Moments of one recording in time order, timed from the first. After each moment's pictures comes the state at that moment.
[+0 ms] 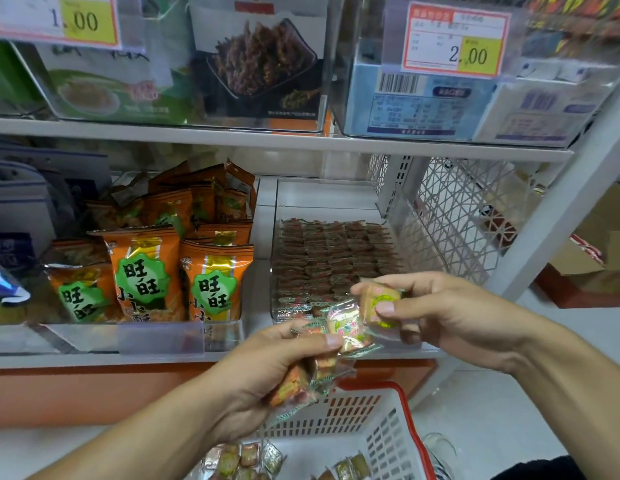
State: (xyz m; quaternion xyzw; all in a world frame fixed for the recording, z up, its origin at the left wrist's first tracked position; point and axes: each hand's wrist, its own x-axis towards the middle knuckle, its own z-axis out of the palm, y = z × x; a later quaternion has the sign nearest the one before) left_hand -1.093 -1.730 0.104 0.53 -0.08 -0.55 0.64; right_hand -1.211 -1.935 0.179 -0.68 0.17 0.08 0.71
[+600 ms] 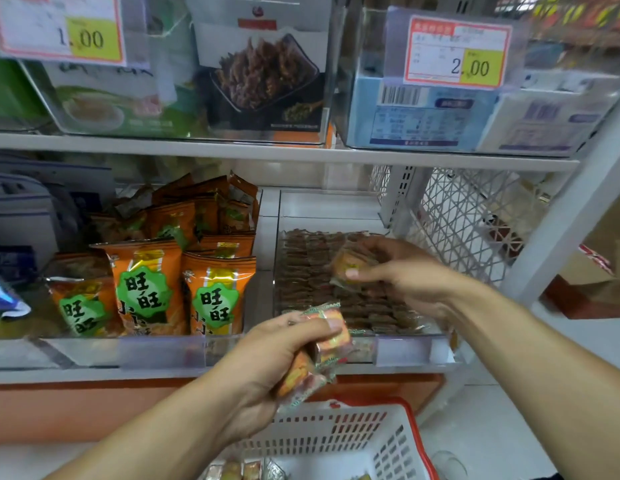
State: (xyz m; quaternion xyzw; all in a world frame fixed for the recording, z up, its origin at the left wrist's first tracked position) left_hand -1.090 -1.742 0.127 0.54 -0.06 -0.51 0.67; right_hand -1.132 -1.975 0.143 -0.74 0.22 -0.02 0.63
